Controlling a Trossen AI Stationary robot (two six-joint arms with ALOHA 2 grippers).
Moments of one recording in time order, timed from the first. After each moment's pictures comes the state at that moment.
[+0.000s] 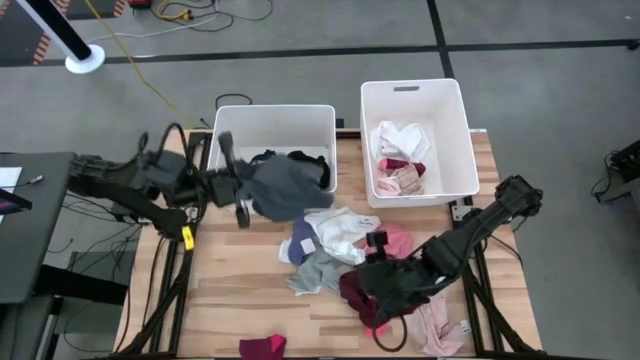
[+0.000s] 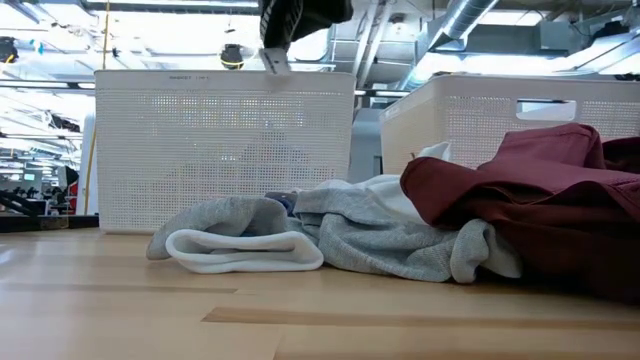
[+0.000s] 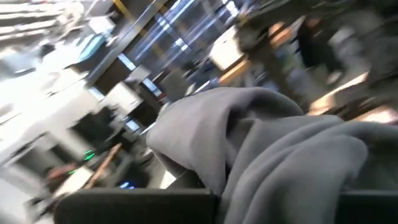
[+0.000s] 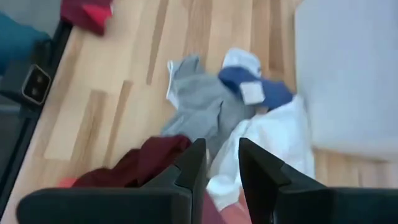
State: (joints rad) left arm -0.27 1.11 1.43 -0.28 -0.57 0.74; right arm 0.62 1.66 1.61 -0.97 0.48 0.30
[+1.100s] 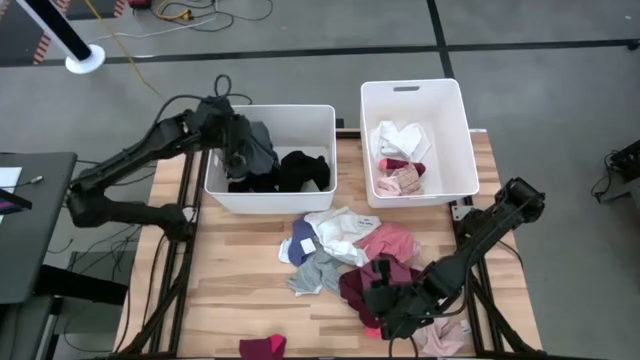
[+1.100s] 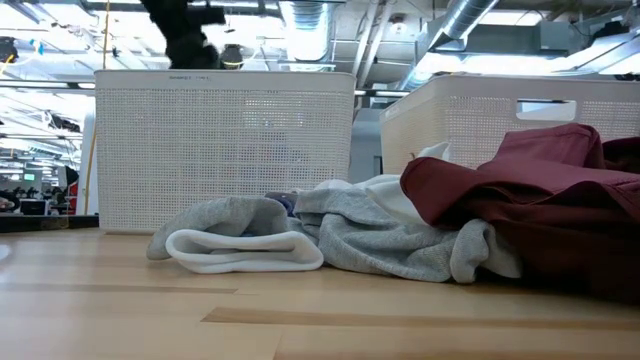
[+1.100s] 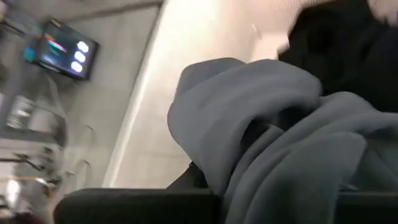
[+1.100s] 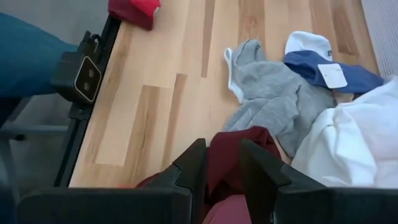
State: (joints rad) left arm 0.62 1.13 1.22 -0.80 -0.25 0.58; right arm 0.73 1.66 1.29 -0.57 0.48 0.46
